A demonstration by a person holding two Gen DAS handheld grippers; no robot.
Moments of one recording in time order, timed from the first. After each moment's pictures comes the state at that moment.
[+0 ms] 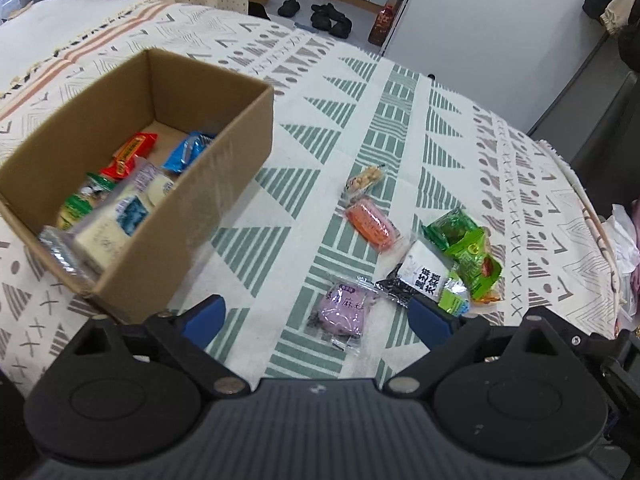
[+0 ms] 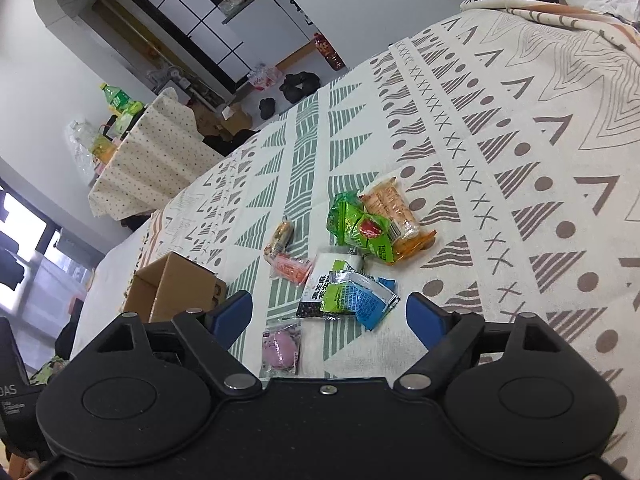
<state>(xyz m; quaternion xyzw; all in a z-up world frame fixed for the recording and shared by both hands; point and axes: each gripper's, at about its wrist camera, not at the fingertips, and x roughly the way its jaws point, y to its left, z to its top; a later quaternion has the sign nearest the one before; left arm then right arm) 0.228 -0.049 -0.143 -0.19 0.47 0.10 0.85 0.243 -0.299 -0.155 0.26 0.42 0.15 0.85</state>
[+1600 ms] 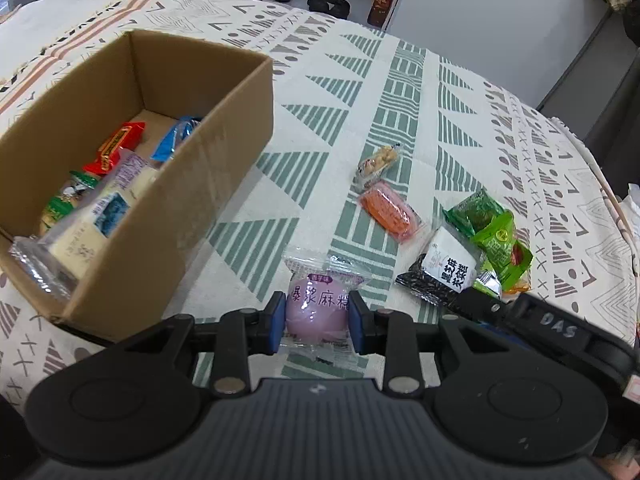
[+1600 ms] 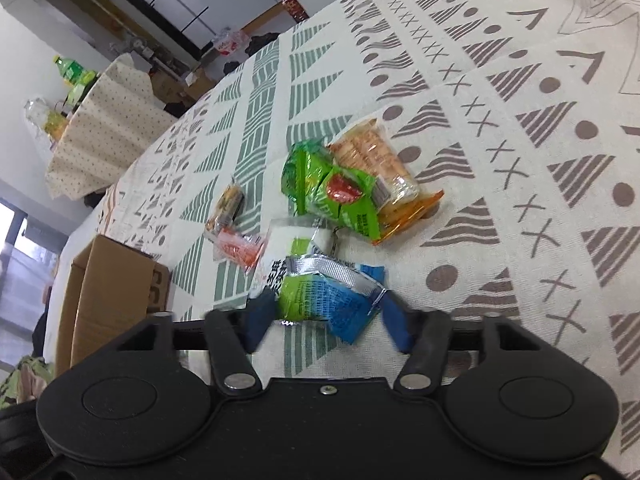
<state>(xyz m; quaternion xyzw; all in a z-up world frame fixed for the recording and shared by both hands) 0.243 -0.045 -0.164 -0.17 0.49 0.10 0.85 0.289 -0.269 -0.216 0.25 0.49 0.13 0.83</state>
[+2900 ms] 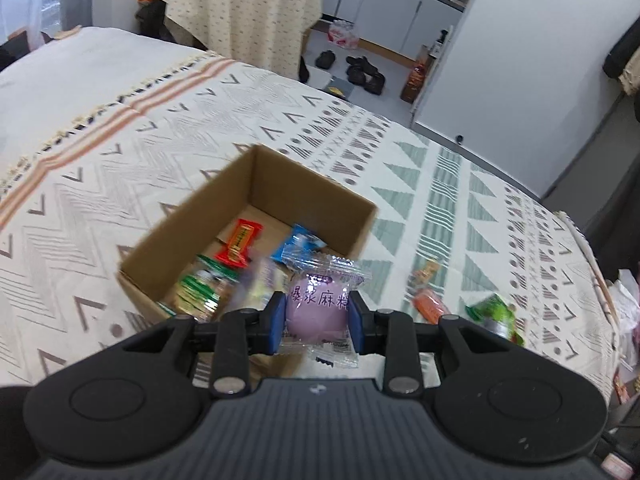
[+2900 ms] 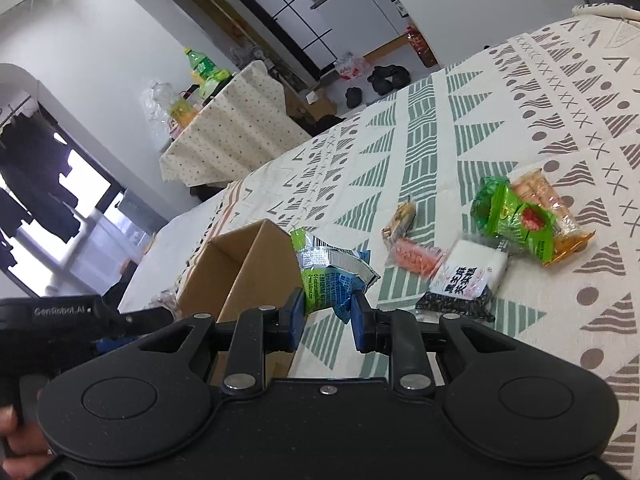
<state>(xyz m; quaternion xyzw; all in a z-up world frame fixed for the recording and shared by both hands) 0.194 0.043 -0.071 -0.20 0.41 0.16 0.88 0.253 -0.217 -0.152 0.24 0.38 0.28 0.85</state>
